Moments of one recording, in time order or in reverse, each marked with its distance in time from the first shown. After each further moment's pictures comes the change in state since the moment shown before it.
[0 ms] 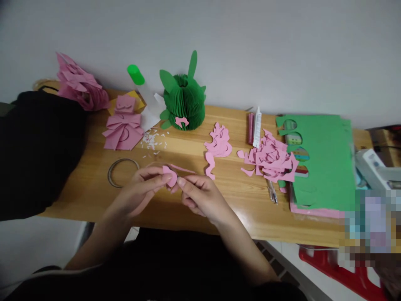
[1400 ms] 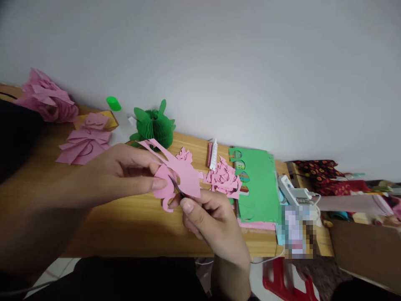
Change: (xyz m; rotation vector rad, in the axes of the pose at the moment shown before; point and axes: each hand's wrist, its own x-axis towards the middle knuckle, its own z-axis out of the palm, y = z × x) left_hand 0.023 0.095 0.065 0.482 -0.513 0.321; right_hand -0.084 -0.076 -0.028 -0.227 0.032 -0.476
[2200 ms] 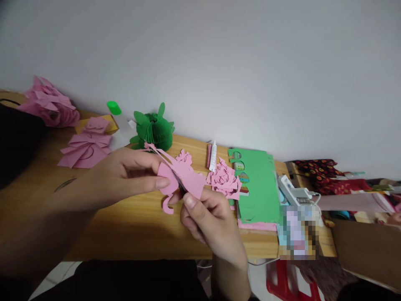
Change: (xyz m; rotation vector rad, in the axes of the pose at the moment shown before) left_hand 0.001 -0.003 0.005 0.035 0.097 -0.012; right_hand -0.001 0.006 0.000 0.074 0.025 0.017
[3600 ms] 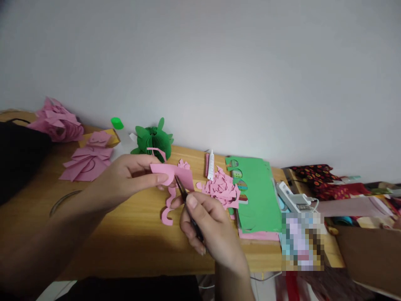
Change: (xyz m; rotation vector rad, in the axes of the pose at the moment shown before) left_hand 0.006 0.001 0.004 -0.107 0.184 -0.102; right_hand -0.002 -0.001 -0.002 0.021 0.095 0.168
